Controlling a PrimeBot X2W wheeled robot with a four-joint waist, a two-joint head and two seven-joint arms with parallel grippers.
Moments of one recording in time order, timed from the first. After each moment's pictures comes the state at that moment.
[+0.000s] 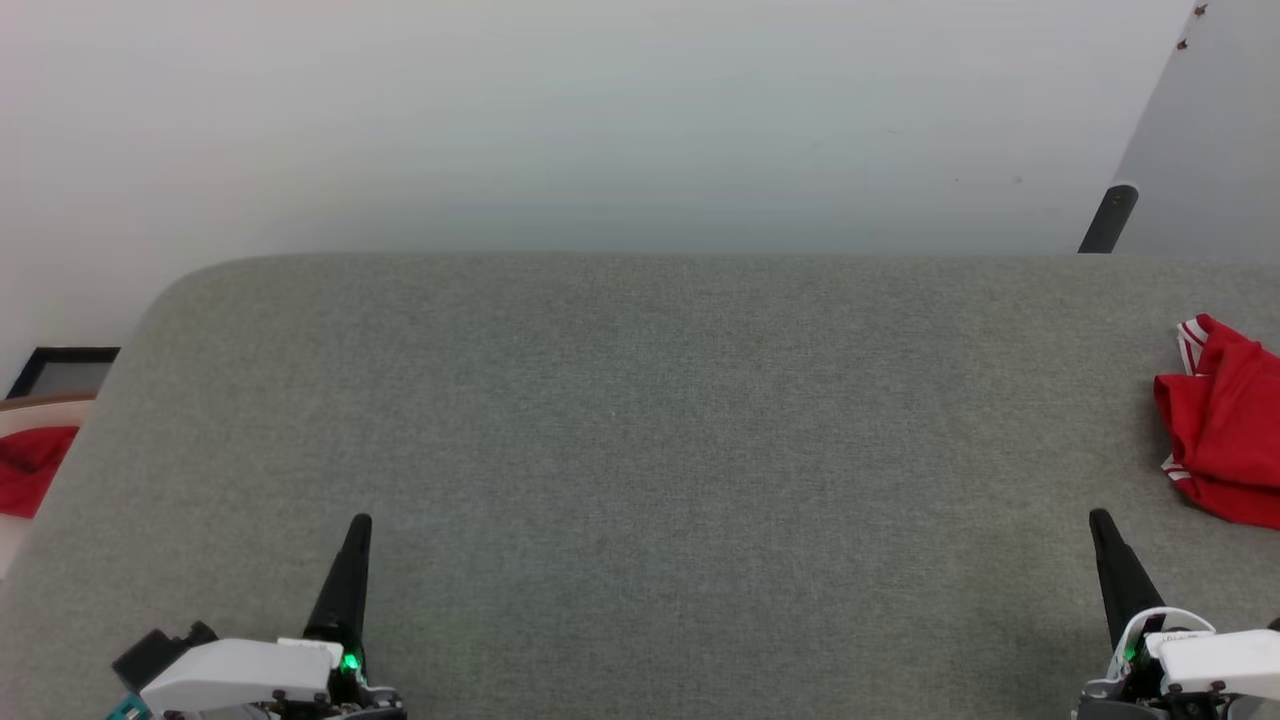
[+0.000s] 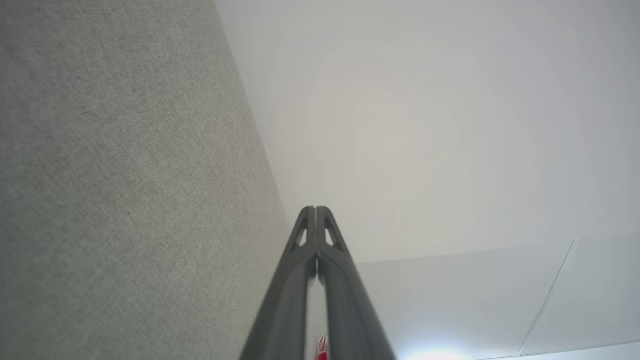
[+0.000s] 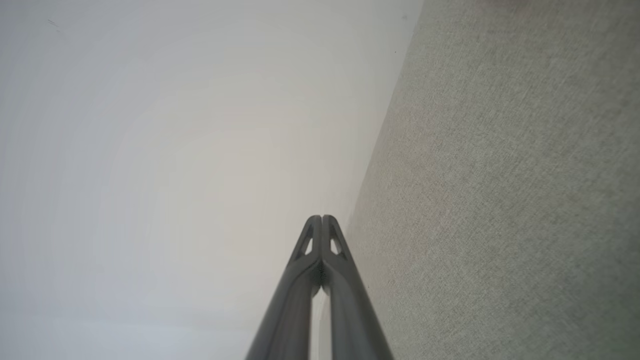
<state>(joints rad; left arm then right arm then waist) -0.07 0.08 0.08 0.24 -1.47 -0.13 0.06 -0.07 -0.06 -0.12 0.24 1.46 0.13 0.08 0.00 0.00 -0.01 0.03</state>
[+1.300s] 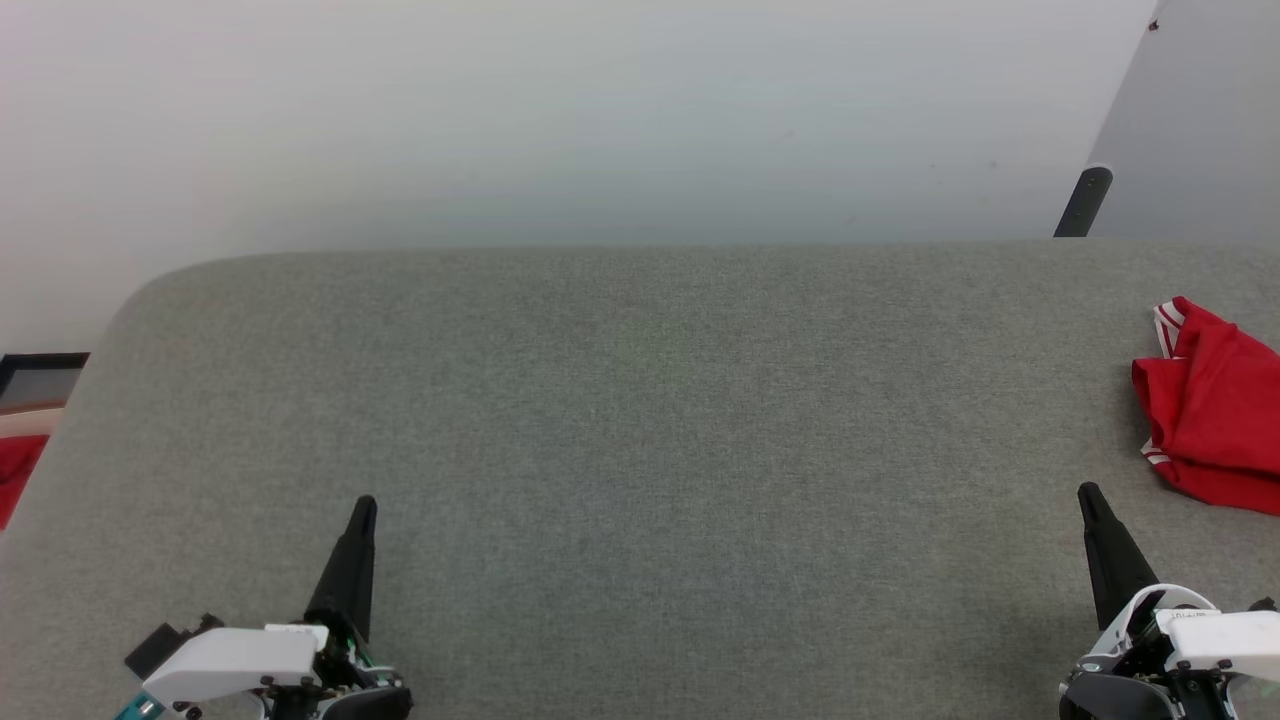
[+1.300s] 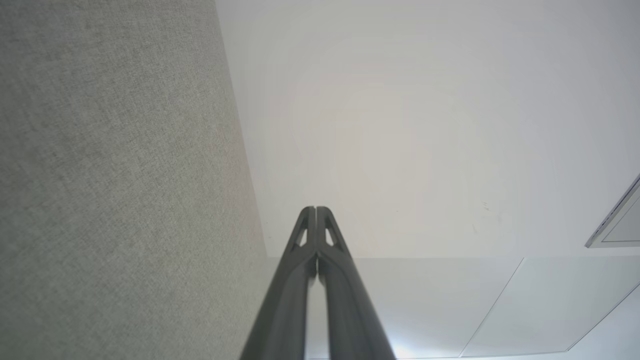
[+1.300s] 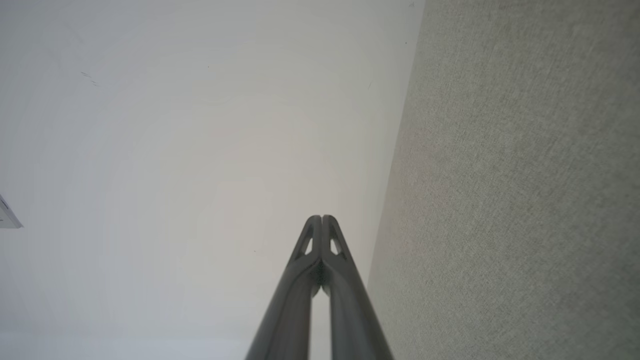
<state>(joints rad) -0.10 0.06 0.11 0.25 -1.62 -0.13 0.11 -0.11 -0.05 -0.12 0.25 1.61 0.13 0.11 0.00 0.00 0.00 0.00</state>
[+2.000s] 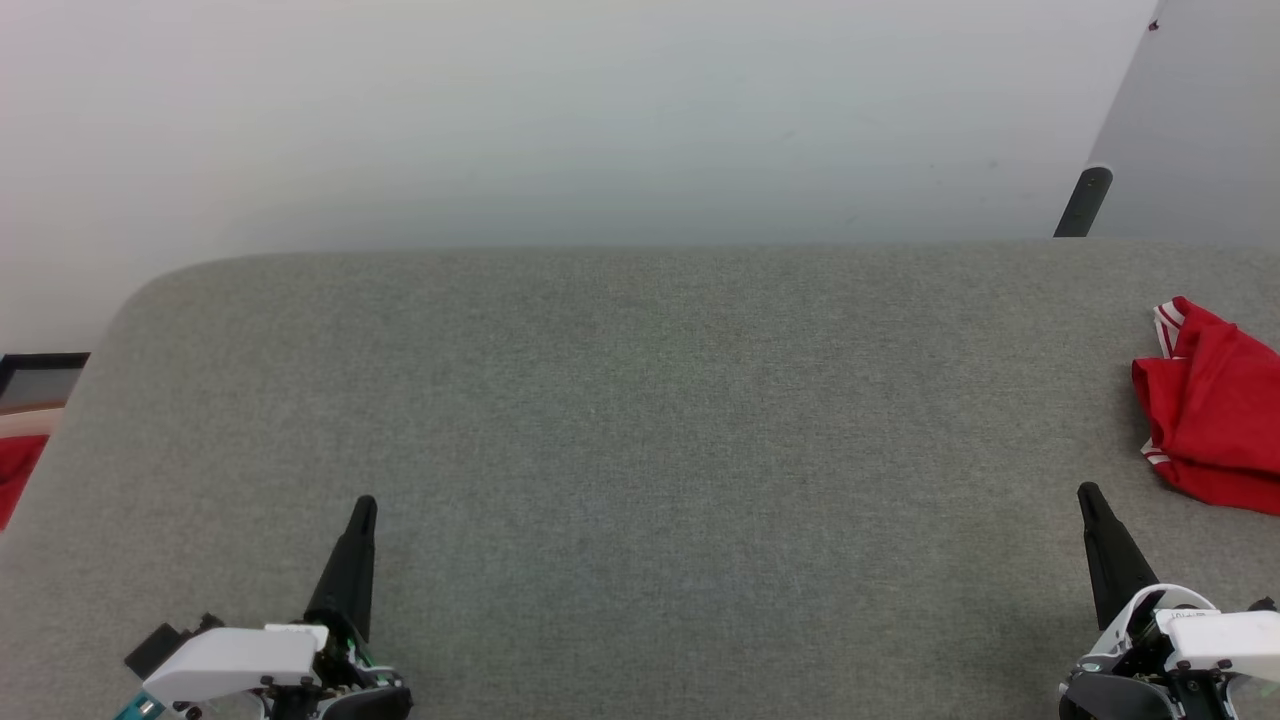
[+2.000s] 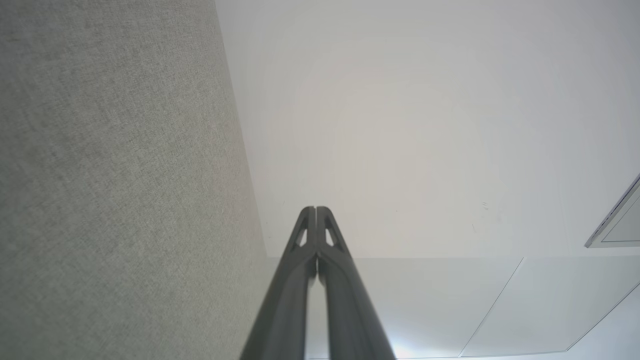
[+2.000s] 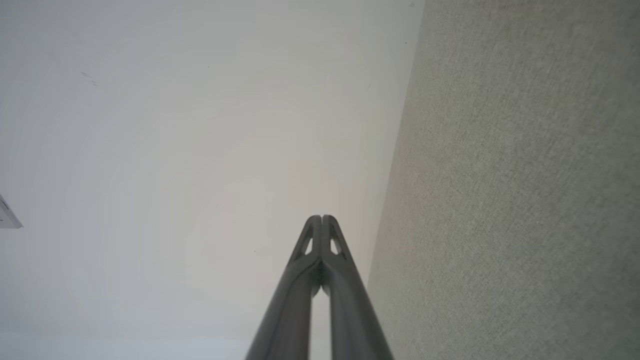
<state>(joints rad) -0.10 0.05 0.11 0.25 -1.62 -0.13 0.11 -0.11 -0.05 -0.12 0.25 1.61 0.13 0.11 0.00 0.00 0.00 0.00</state>
